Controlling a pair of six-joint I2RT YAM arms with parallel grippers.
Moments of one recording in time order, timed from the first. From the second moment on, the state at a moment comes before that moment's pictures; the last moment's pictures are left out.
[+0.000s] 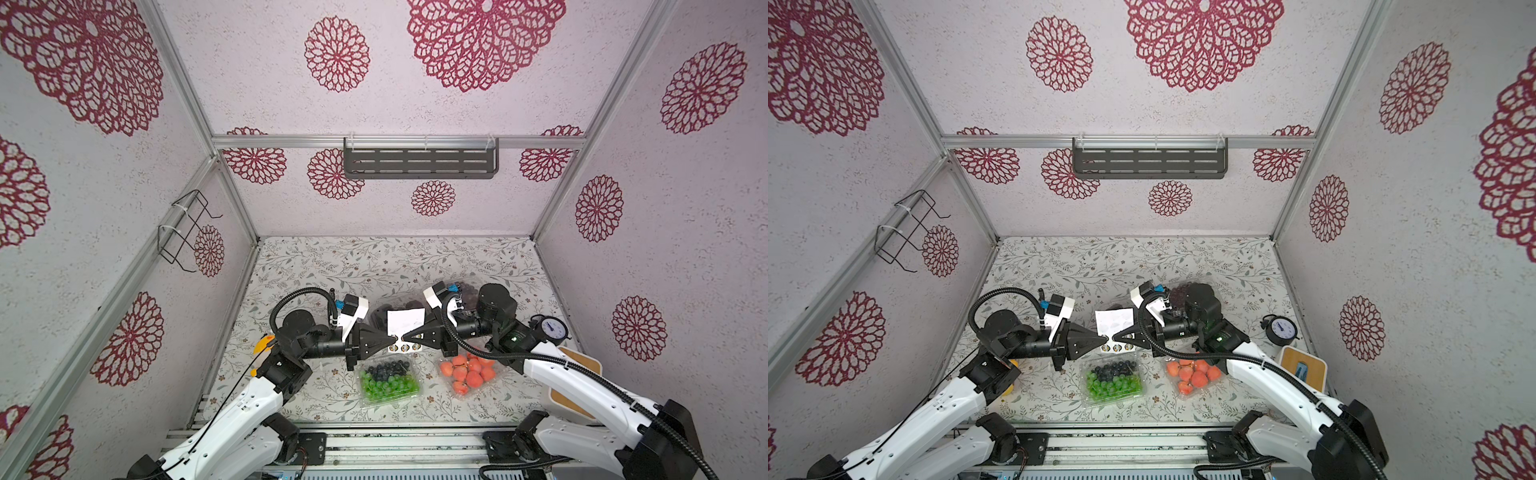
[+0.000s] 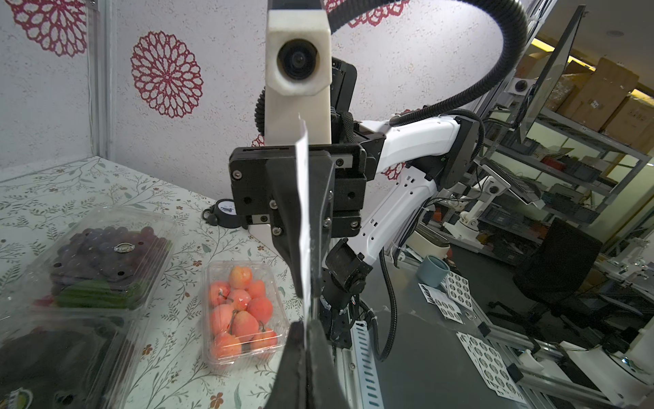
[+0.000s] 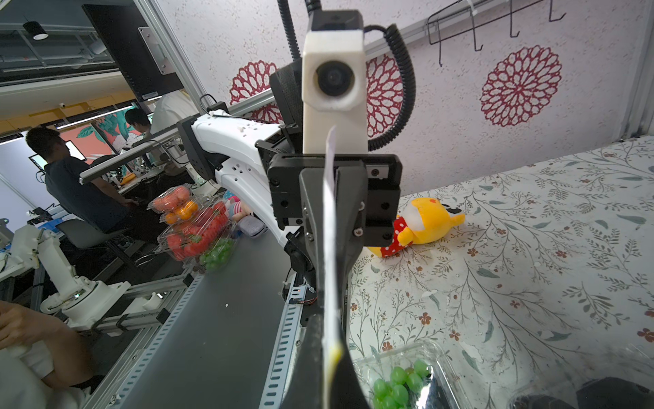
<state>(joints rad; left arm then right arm) -0.56 0.87 0.56 0.35 0.94 -0.35 0.69 1.11 0.81 0.22 -1.07 0.27</state>
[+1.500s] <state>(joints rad) -0.56 0.90 0.57 0.39 0.99 -0.37 0.69 1.12 0.78 0.31 -1.08 0.29</state>
